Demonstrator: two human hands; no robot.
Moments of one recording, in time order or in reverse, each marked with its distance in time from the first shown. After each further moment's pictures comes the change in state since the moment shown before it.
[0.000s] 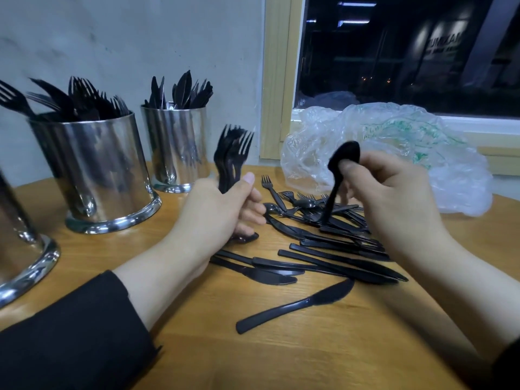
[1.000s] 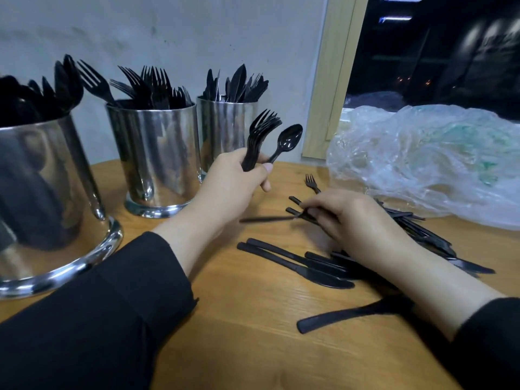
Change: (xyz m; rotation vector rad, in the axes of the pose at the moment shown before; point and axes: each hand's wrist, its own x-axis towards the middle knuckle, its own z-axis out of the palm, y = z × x) left_hand 0.038 -0.011 -0.065 0.234 0.079 0.103; right_hand 0.005 0.027 0.087 -0.481 -0.445 -0.380
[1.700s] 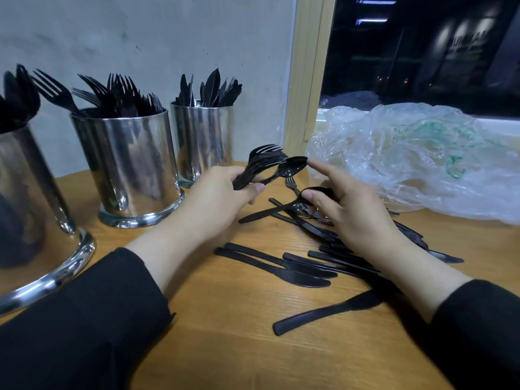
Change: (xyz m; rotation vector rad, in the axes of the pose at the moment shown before) left_hand -0.008 0.006 0.009 0.273 -0.132 0.092; right_hand -0.007 0.011 -0.017 0.241 0.158 0.308
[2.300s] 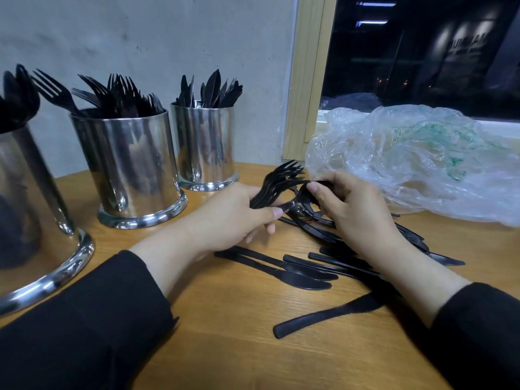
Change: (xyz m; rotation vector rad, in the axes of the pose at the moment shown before) left_hand -0.011 0.010 0.009 -0.132 -0.320 -0.065; right_hand 0.003 0.003 0.004 0.160 0.096 0.152
